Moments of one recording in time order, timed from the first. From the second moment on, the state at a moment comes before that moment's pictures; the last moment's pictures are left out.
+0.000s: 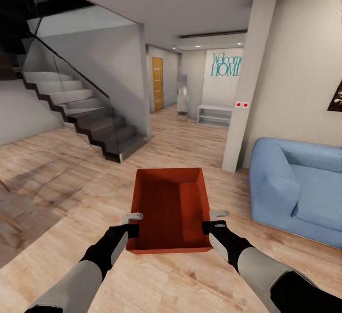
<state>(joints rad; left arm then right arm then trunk) -0.69 -0.09 -0.05 -0.53 0.10 0.40 0.14 -0.83 0.05 0.58 -0.27 -0.51 0.17 -0.29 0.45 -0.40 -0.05</state>
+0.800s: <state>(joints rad) -0.69 -0.09 -0.05 -0.53 0.10 0.40 0.14 -0.83 0.05 0.58 -0.27 -0.51 0.17 -0.29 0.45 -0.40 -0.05</state>
